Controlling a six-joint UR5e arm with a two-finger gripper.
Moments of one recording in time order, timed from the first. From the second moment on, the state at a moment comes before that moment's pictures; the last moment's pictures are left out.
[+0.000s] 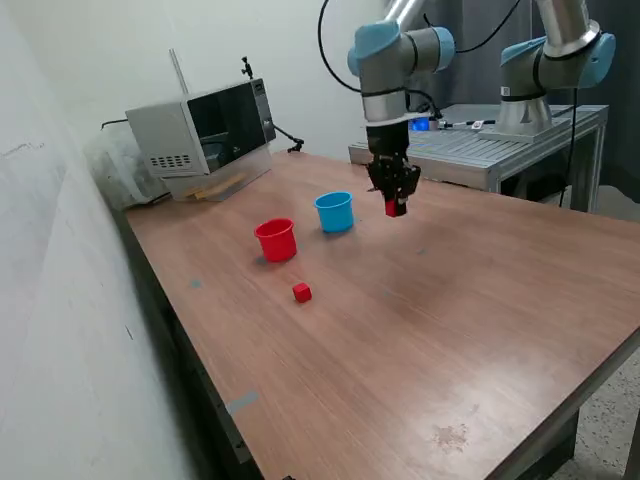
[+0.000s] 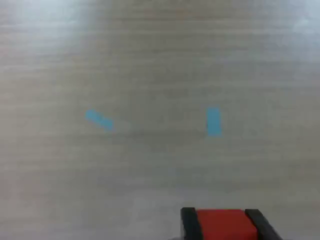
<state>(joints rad) 0.01 -1.04 1.66 -2.27 -1.52 3.22</state>
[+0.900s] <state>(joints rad) -0.23 -0.91 1.33 -2.20 -1.54 3.21</state>
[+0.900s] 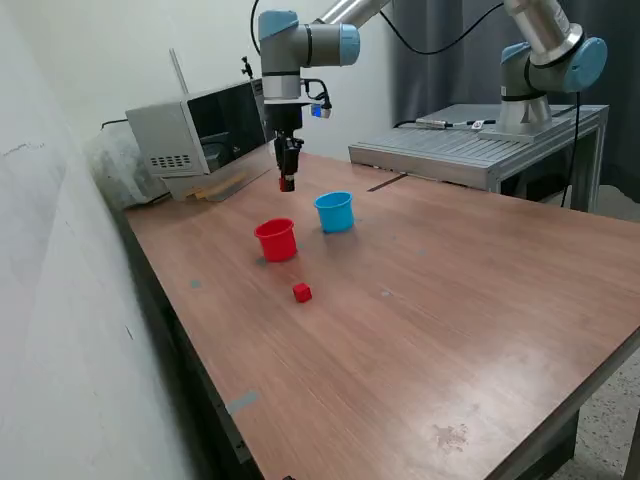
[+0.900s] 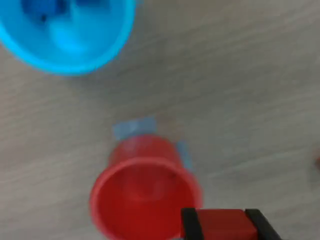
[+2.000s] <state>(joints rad) -0.26 -0.83 1.26 -2.21 -1.55 3.21</state>
